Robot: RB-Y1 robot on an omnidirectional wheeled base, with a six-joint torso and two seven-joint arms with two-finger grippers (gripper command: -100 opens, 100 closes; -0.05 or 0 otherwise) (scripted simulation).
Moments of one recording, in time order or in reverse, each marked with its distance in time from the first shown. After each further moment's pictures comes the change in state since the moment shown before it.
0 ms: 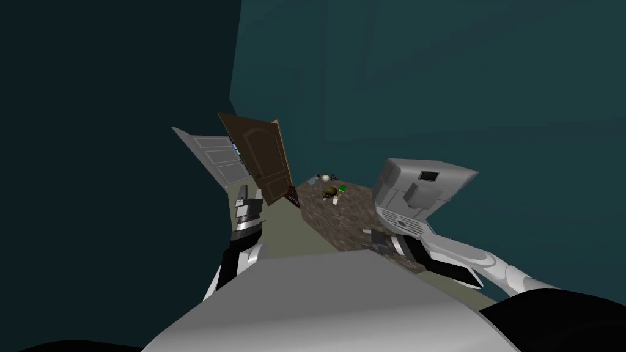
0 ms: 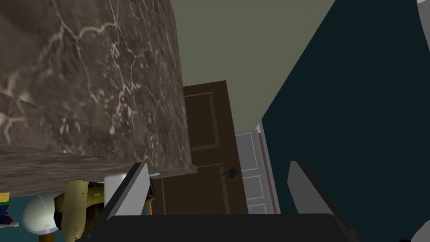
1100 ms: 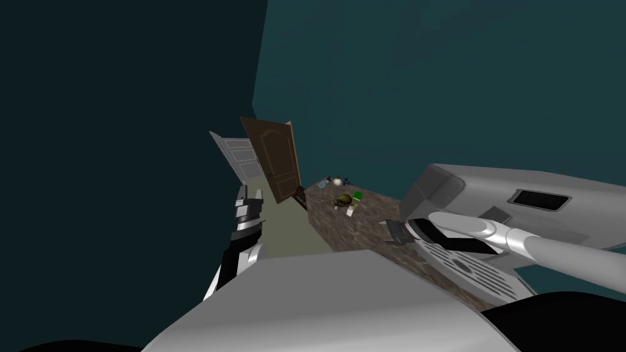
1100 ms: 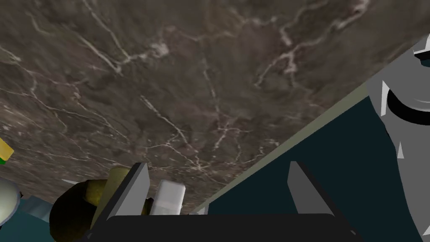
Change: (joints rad) left arm 0.000 0.000 0.000 0.000 0.000 0.000 0.000; right arm -0.125 -0.274 0.039 0.185 0.133 -0.065 0.099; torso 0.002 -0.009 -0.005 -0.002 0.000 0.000
